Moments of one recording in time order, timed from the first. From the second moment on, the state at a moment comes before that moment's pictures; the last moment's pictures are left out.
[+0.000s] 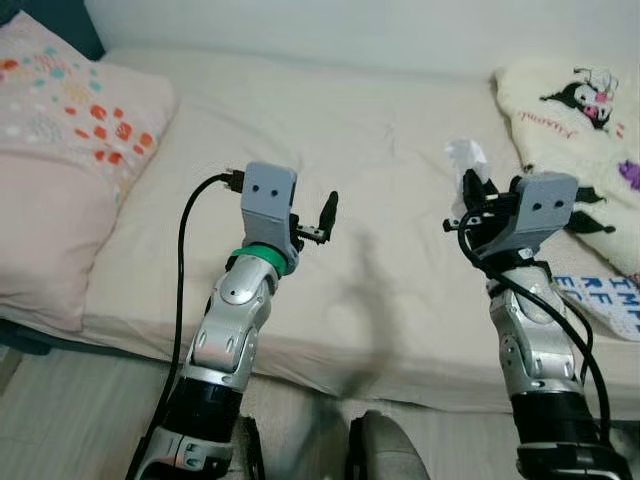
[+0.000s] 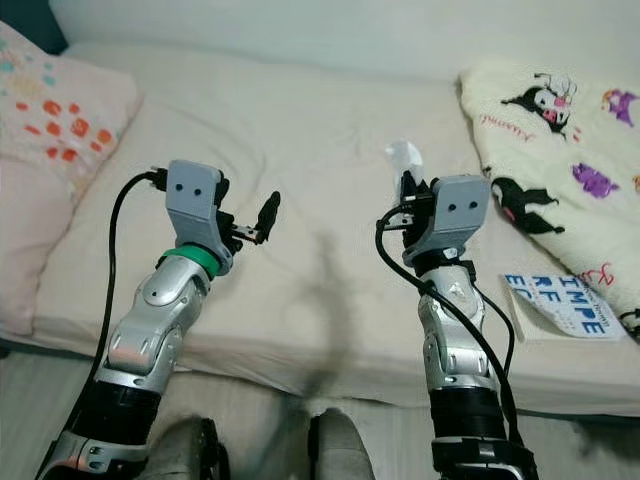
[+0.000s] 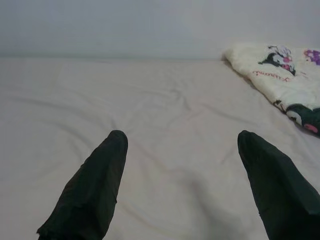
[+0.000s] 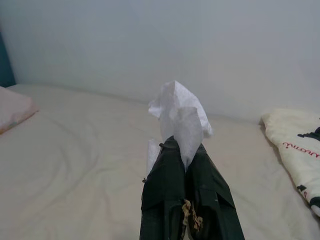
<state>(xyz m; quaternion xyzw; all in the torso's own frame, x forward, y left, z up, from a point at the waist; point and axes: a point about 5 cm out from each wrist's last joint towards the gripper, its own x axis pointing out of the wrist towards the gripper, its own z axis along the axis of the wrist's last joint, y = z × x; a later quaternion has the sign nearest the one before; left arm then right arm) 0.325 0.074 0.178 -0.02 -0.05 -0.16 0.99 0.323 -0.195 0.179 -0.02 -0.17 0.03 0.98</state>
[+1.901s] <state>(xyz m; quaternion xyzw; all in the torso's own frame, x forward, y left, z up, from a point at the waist) 0.323 0.077 0.161 0.01 -0.05 -0.18 0.98 0.326 -0.197 0.158 -0.02 -0.12 0.00 0.99</state>
